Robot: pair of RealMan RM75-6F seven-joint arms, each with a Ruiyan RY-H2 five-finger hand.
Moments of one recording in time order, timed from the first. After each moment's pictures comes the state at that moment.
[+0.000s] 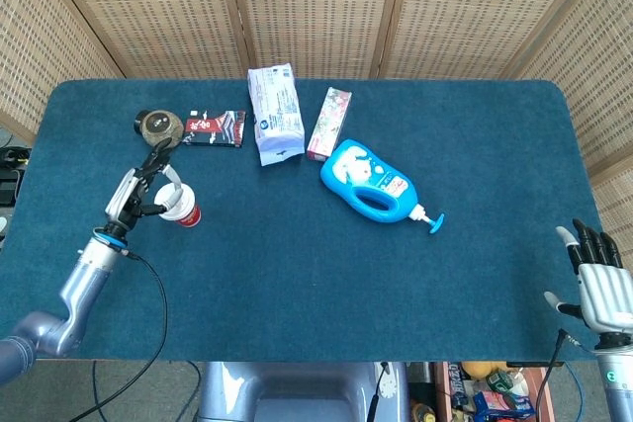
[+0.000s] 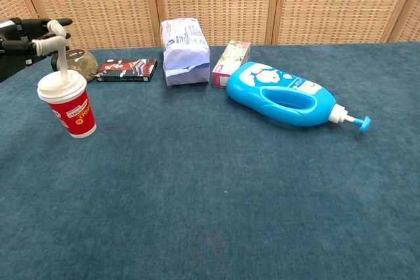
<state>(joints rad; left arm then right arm) -0.61 -1.51 -0.15 -1.07 1.44 1.07 -1.36 0.11 -1.15 0.10 -1.50 -1.38 1.38 -0.02</state>
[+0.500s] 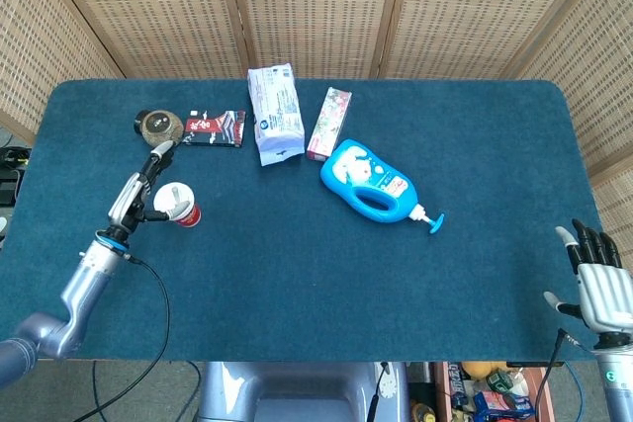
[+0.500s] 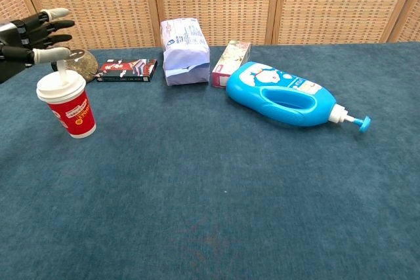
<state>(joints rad) -0.60 -1.51 -0.13 -1.05 1.49 1.11 -1.31 0.11 -1.15 0.10 -1.51 -1.38 1.38 -0.03</state>
